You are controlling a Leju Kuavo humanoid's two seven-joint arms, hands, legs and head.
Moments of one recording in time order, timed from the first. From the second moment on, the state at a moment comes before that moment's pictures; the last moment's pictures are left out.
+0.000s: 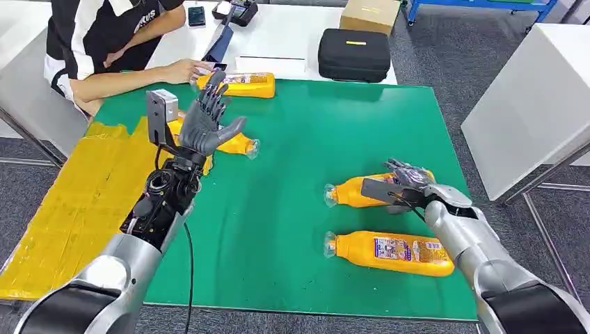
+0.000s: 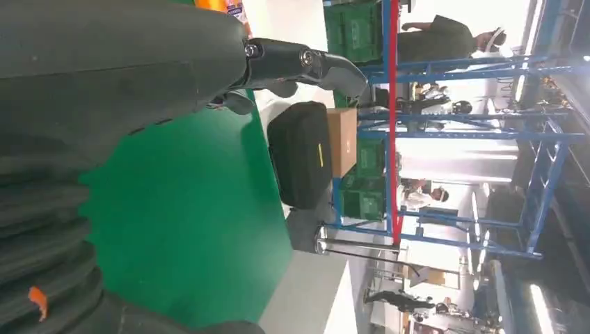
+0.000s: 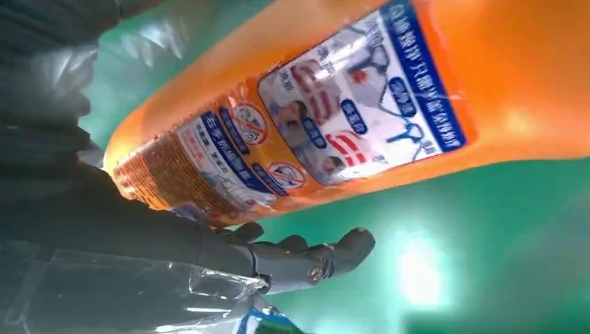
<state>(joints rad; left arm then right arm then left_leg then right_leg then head) -0.77 -0.23 -0.13 -0.56 0.09 -0.24 -0.54 -0.73 -0.26 0.30 -0.37 0.94 0.20 -0.22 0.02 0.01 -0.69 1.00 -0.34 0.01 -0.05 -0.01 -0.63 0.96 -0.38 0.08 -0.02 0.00</state>
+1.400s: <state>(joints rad) -0.75 -0.21 -0.10 -0.52 0.13 -0.25 -0.51 -0.76 -0.18 0.29 -0.30 1.07 -0.05 0.05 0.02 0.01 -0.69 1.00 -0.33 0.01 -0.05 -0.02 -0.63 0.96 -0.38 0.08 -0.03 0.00</state>
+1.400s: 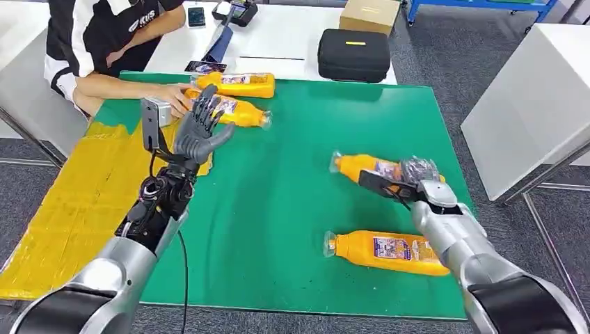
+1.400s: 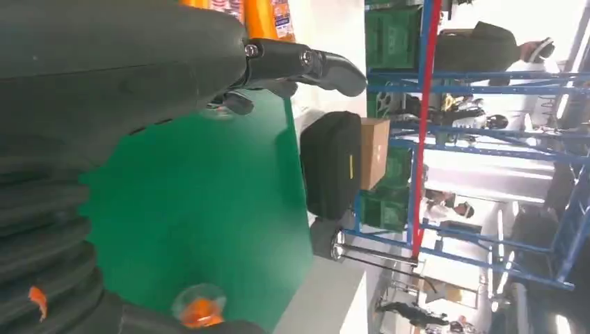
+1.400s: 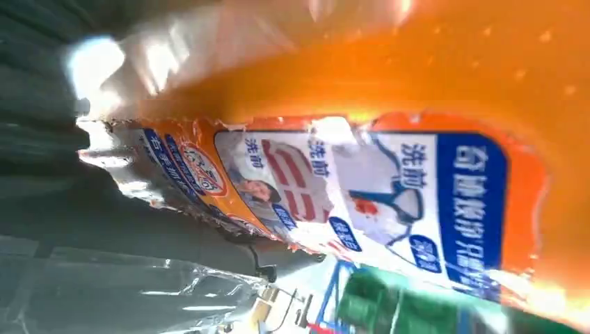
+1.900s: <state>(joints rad) -0.69 -0.22 -0.18 -0.58 0.04 -0.25 -0.50 -0.68 -0.03 0.08 -0.37 0.83 -0.46 -0.24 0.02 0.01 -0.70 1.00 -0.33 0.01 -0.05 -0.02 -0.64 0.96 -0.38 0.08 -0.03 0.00</state>
